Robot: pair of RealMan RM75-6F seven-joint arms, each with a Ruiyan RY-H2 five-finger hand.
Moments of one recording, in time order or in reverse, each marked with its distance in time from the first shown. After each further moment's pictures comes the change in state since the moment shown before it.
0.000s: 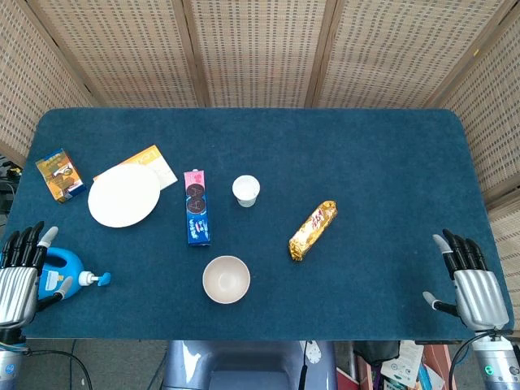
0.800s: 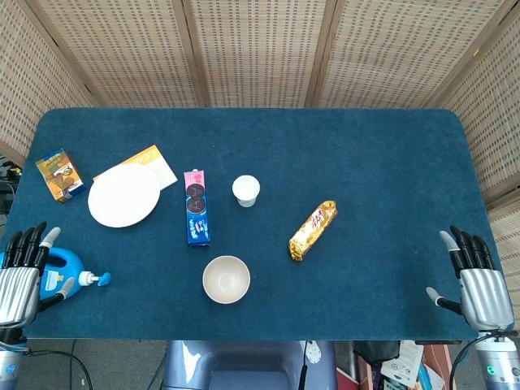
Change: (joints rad) left arm -0.004 0.004 0.004 0.000 0.001 -0.013 -0.013; right arm -0.012 -0.021 0.017 0.026 -0.006 0.042 0.009
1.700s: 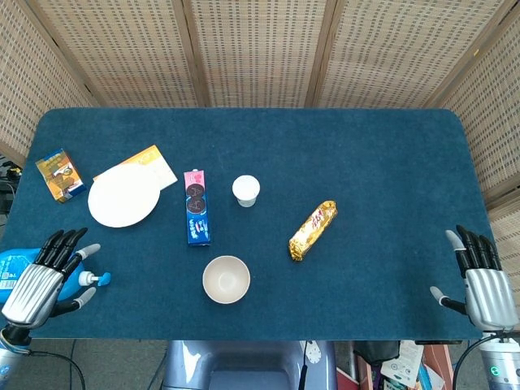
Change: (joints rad) left arm -0.105 0.125 0.082 0.079 0.243 -0.082 -0.274; right arm -0.007 0.005 0.006 -0.004 0.011 0.004 0.003
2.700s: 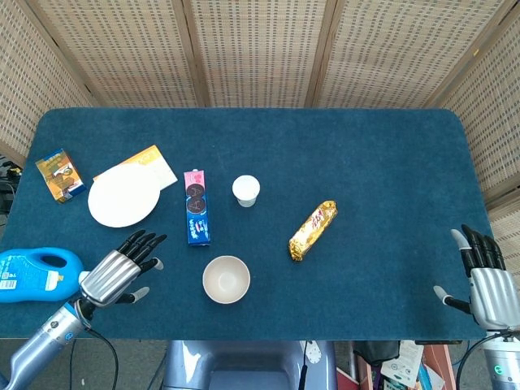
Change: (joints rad) left arm -0.249 -0.099 -0.025 -0.046 -0.023 -0.375 0.166; right arm -0.003 0.010 0.009 0.004 0.024 -0.009 0.033
